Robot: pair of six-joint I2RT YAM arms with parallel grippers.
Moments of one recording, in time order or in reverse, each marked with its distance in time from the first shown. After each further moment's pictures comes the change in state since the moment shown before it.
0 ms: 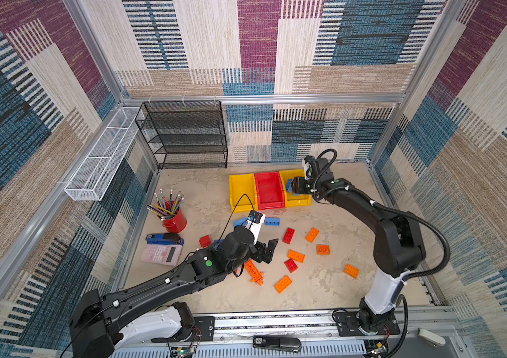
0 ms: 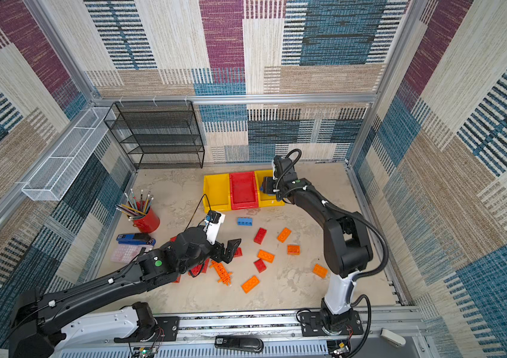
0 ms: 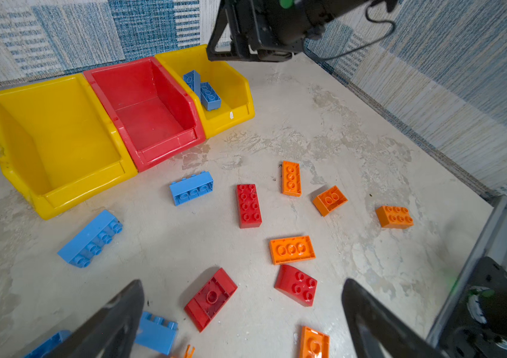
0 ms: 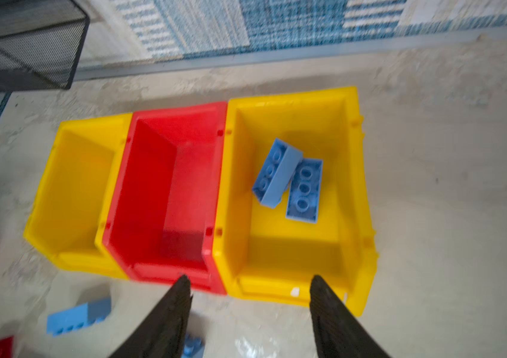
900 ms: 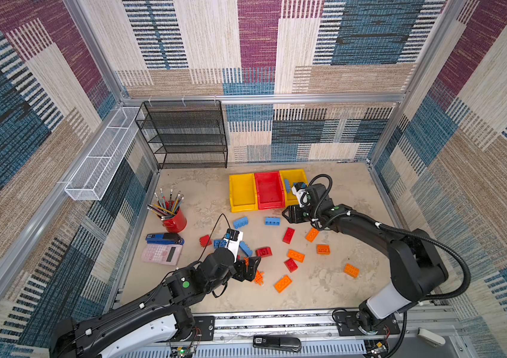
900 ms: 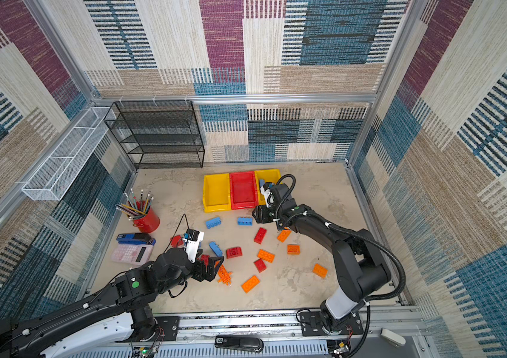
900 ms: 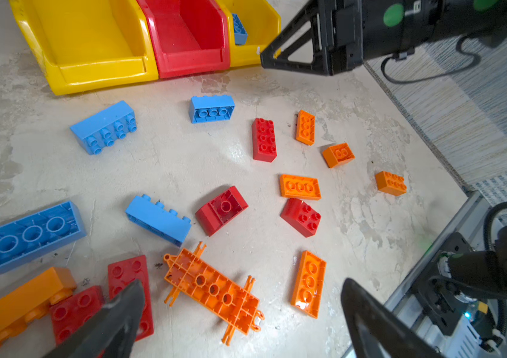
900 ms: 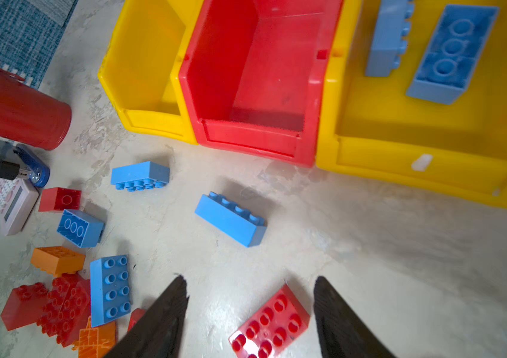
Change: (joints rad) left arm -0.007 -0.281 -0.259 -0.113 0.034 -0.215; right arm 0.108 -0.113 -0.283 0.118 -0.183 -0.051
